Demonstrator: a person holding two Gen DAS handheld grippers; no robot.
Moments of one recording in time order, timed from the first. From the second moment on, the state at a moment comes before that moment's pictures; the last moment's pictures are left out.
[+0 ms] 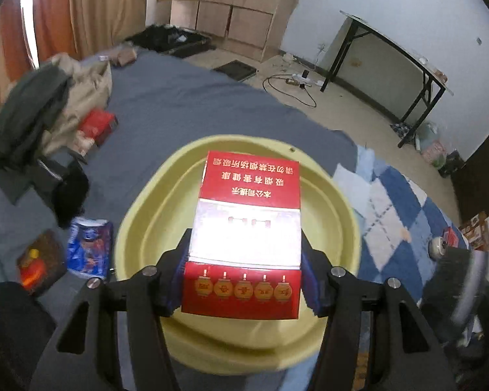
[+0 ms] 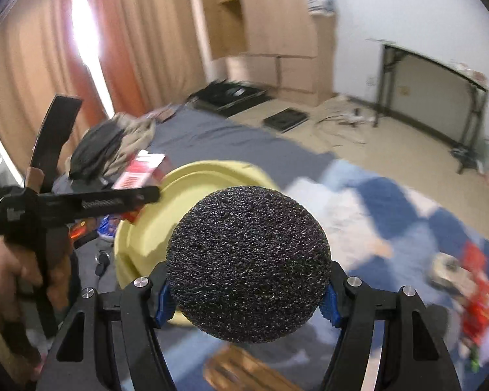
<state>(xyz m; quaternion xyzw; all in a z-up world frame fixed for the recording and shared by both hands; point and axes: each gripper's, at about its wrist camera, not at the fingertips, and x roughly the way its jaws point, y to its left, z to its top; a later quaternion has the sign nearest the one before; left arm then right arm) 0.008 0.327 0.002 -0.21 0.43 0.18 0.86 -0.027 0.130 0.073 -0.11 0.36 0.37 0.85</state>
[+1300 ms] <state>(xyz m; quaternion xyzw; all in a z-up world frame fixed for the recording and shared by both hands) 0.025 0.297 0.045 -0.20 0.38 0.18 0.89 0.006 0.184 0.024 -0.12 0.38 0.31 0.86</state>
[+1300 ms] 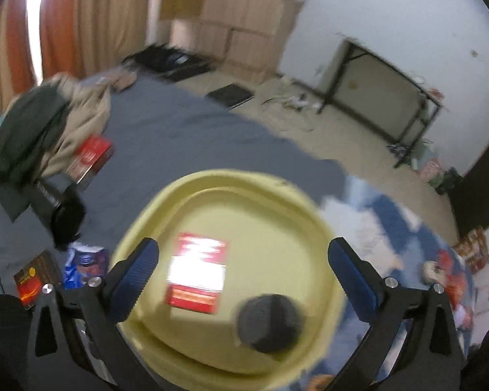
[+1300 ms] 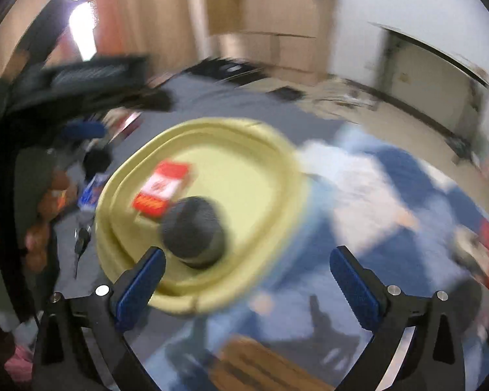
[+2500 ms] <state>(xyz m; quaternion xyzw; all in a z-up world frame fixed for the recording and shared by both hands) -0.025 0.057 0.019 -0.15 0.39 0.06 0.91 -0.076 -0.263 0.024 0.09 0.36 0.00 0.93</state>
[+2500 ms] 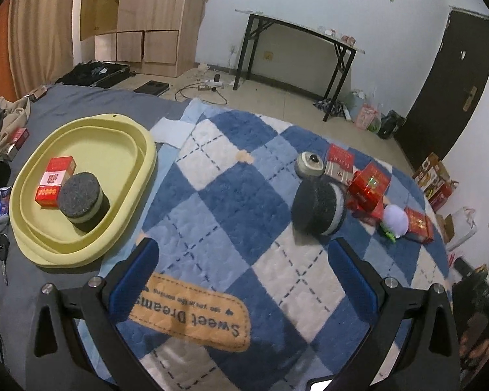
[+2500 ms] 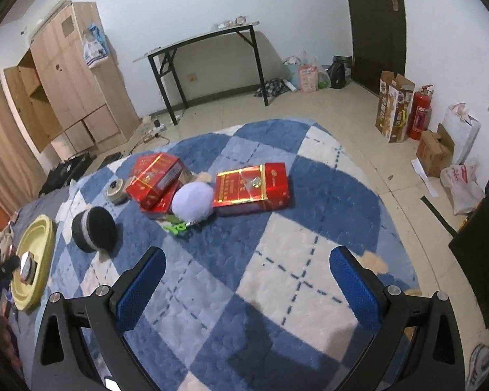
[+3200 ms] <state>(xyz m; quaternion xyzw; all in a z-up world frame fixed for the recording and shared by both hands) -0.017 0.037 0.021 -0.13 0.38 0.03 0.91 -0.058 -0.259 0.012 0.07 0.38 0.00 0.92</state>
